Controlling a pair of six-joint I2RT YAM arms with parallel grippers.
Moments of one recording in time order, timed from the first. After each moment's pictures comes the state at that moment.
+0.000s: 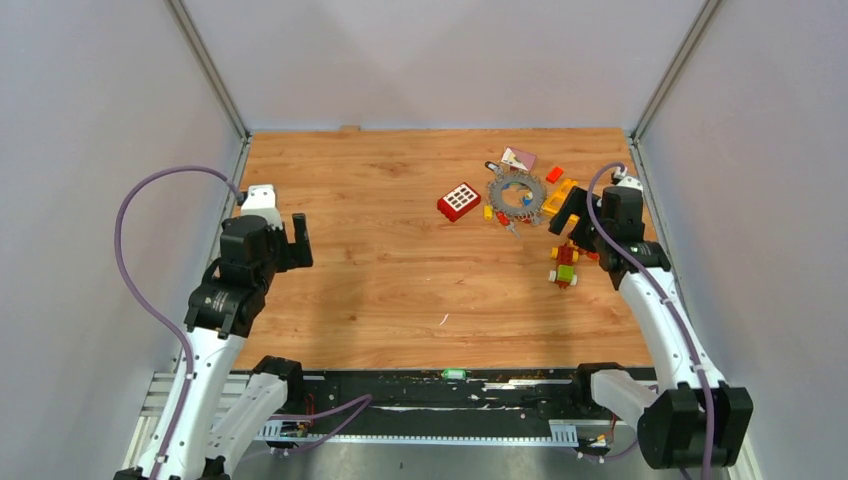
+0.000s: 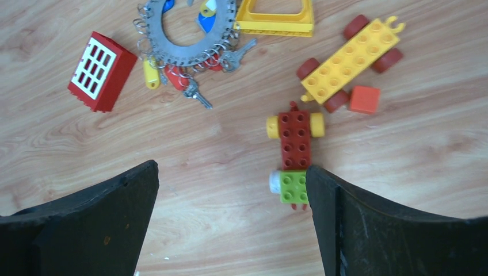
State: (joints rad) left arm -0.20 0.72 0.93 -0.74 -0.29 -0.15; right arm 0.04 1.02 0.88 -0.50 0.07 0.42
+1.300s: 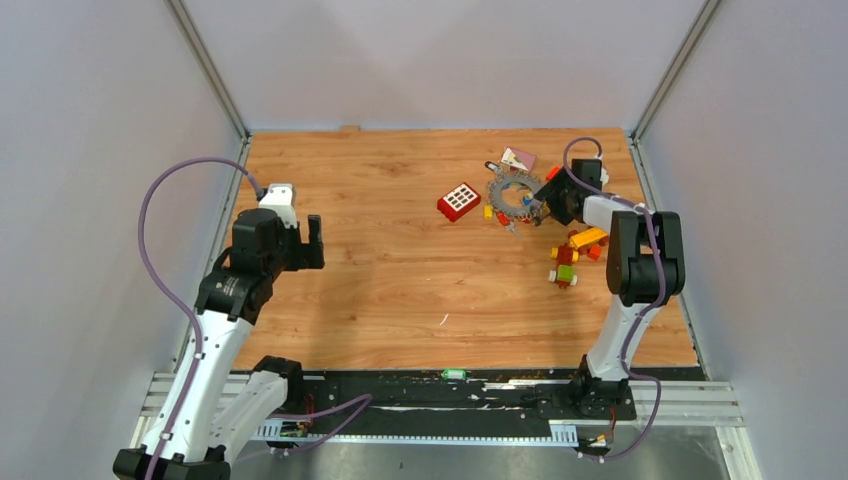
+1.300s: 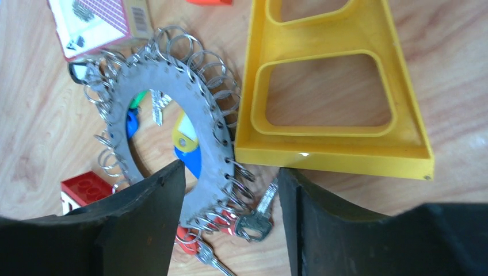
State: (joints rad) left arm -0.20 0.78 0.91 -0.71 -0.13 -0.12; right arm -0.03 1.93 1.17 -0.03 -0.06 0.76
